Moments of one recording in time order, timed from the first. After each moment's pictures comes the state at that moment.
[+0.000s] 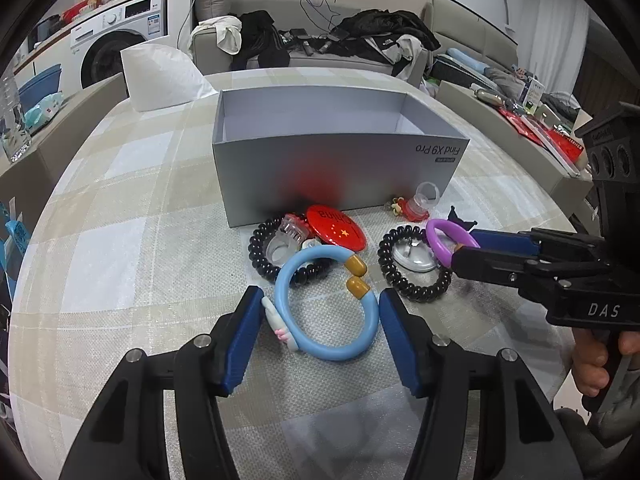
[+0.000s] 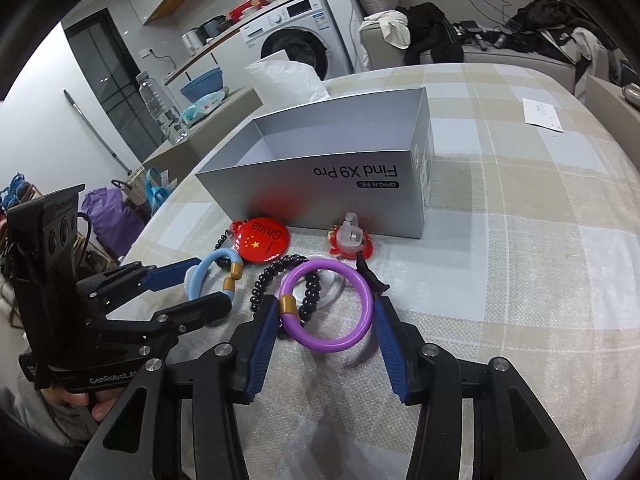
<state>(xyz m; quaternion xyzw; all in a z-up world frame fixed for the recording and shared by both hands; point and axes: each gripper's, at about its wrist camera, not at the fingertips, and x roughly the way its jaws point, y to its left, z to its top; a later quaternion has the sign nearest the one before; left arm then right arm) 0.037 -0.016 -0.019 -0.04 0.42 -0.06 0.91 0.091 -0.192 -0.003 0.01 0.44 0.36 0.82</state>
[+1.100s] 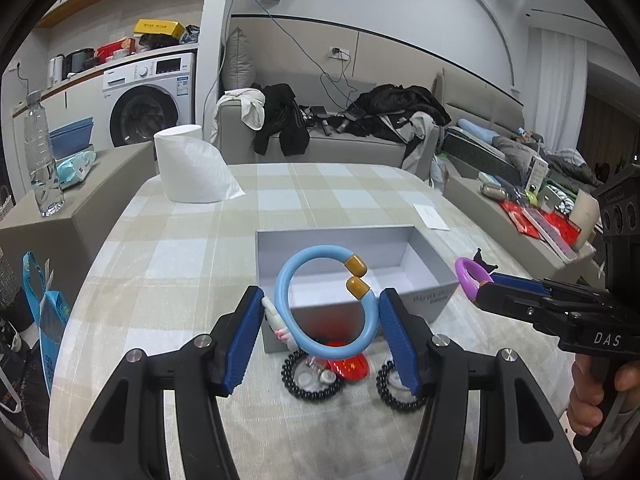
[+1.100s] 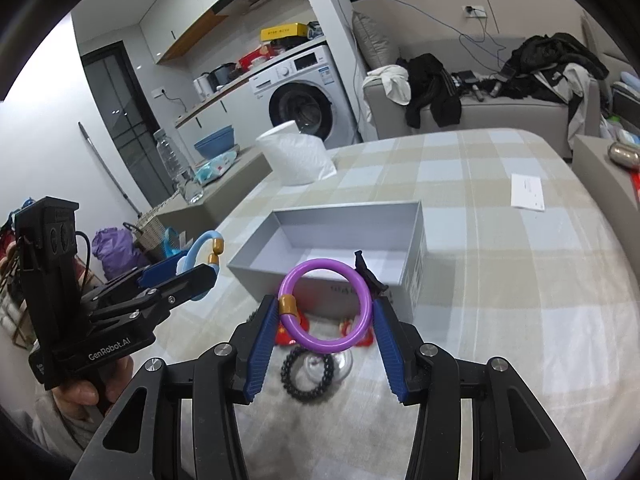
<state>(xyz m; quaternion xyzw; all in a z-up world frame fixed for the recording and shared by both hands) 0.052 -0.007 0.040 -0.06 0.29 -0.02 0.95 0.100 -0.203 0.061 0.04 0.36 0.36 0.86</state>
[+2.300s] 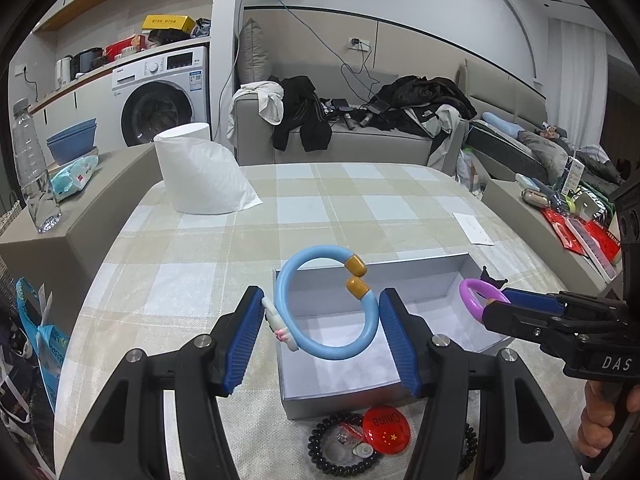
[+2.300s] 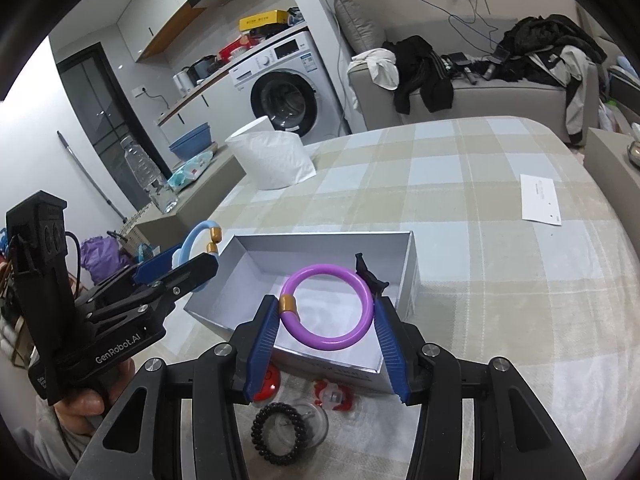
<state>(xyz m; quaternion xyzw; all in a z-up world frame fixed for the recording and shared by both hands) 0.098 0.001 0.033 -0.04 0.31 0.02 0.95 0.161 -0.180 0.052 0.04 0.39 0.35 0.85</state>
